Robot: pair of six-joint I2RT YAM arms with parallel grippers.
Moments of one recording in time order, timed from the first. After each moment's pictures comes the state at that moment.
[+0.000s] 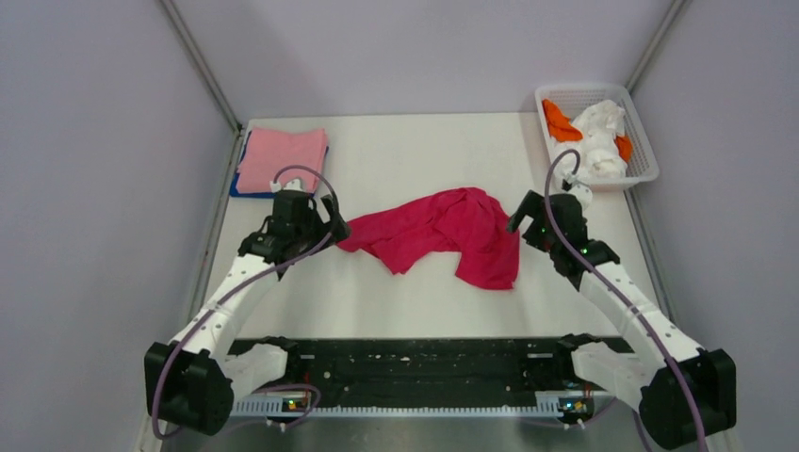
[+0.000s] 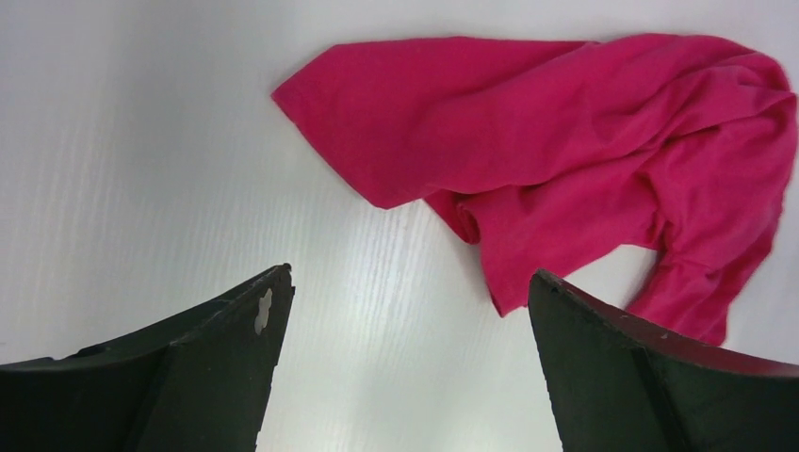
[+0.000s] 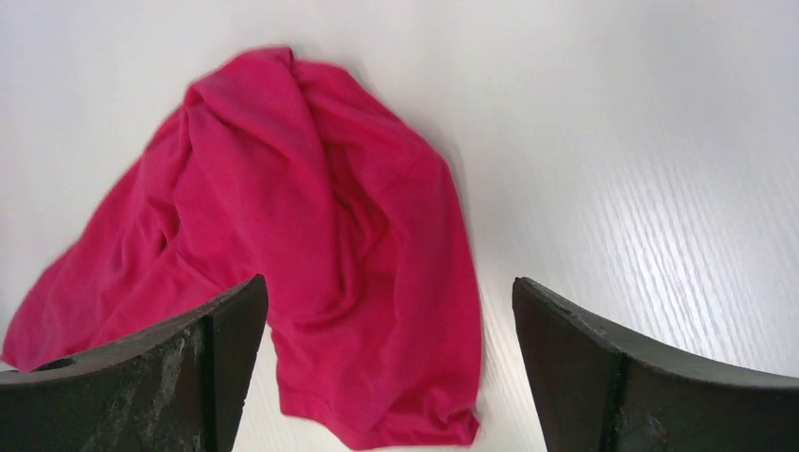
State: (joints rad) left arm -0.25 1.07 0.82 -0.49 0.00 -0.64; right arm 0.28 1.04 0.72 -0.34 0.25 0.64
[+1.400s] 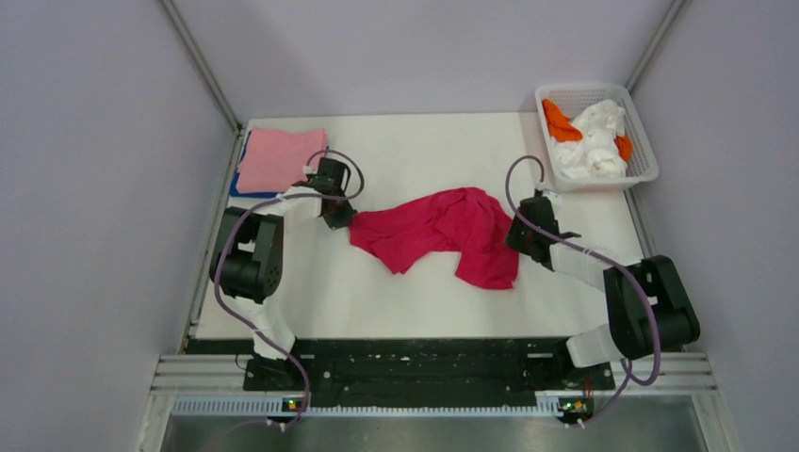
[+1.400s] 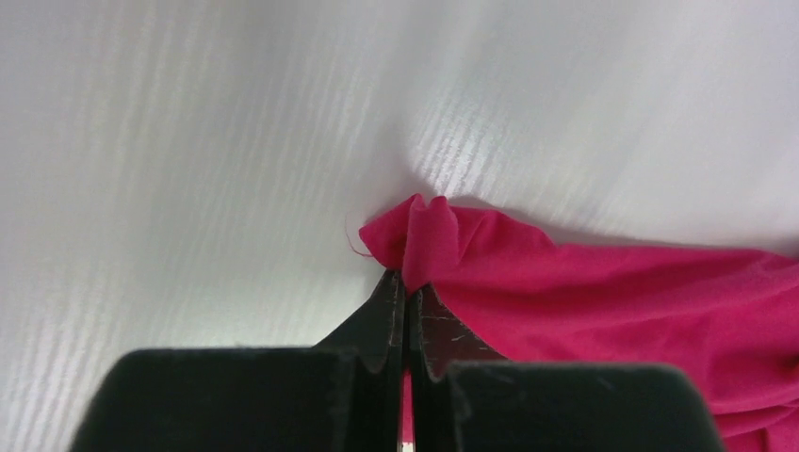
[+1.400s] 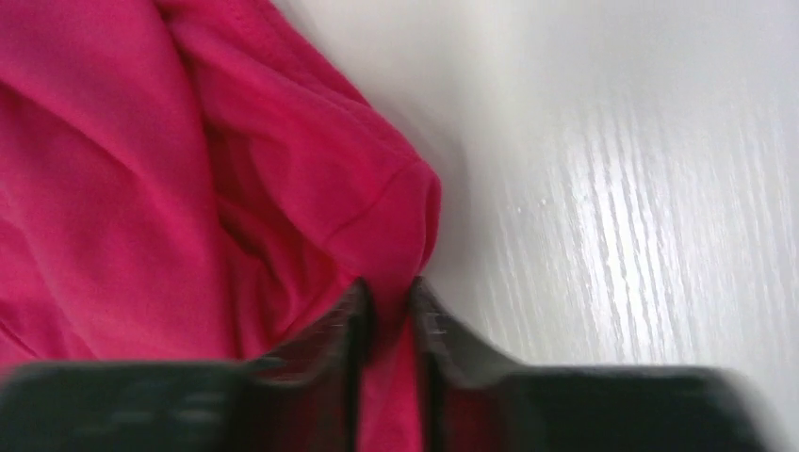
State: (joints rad) left arm -0.24 1.83 1.16 -0.39 -0.10 -0.71; right arm 0.27 1.44 0.61 0.01 0.18 0.56
